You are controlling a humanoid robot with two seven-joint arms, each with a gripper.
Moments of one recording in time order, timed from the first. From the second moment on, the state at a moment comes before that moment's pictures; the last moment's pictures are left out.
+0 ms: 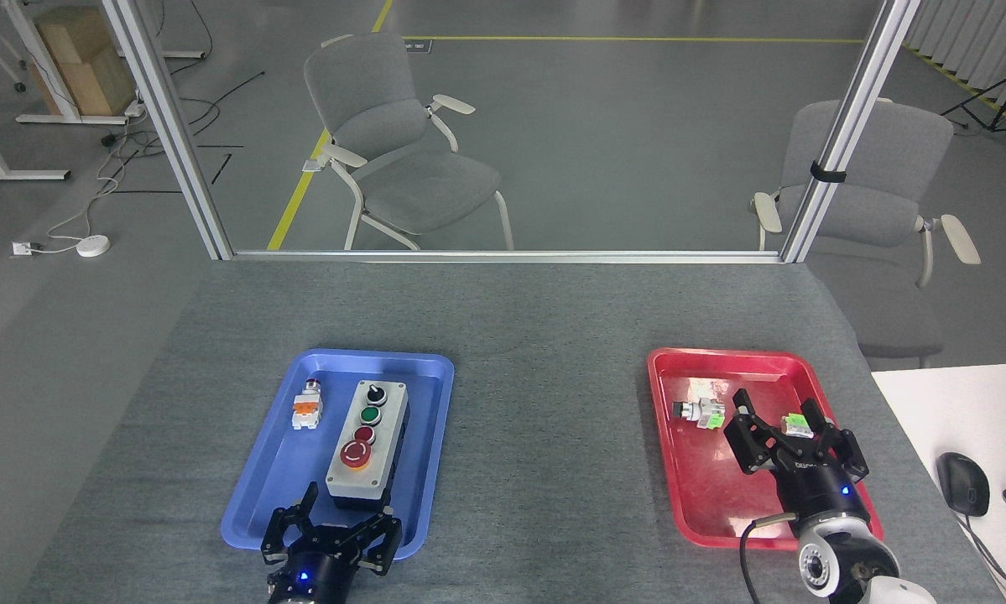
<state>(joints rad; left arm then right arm) -0.05 0.01 -0.11 -1.29 -1.51 0.03 0.09 -0.19 -0.18 -0.05 -1.29 1.10 -0.15 -0.03</state>
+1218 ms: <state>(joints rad) -0.28 -0.04 -0.11 -0.97 -1.49 0.08 0.10 -0.19 -0.18 -0.05 -1.28 1.10 -0.15 -0.03</state>
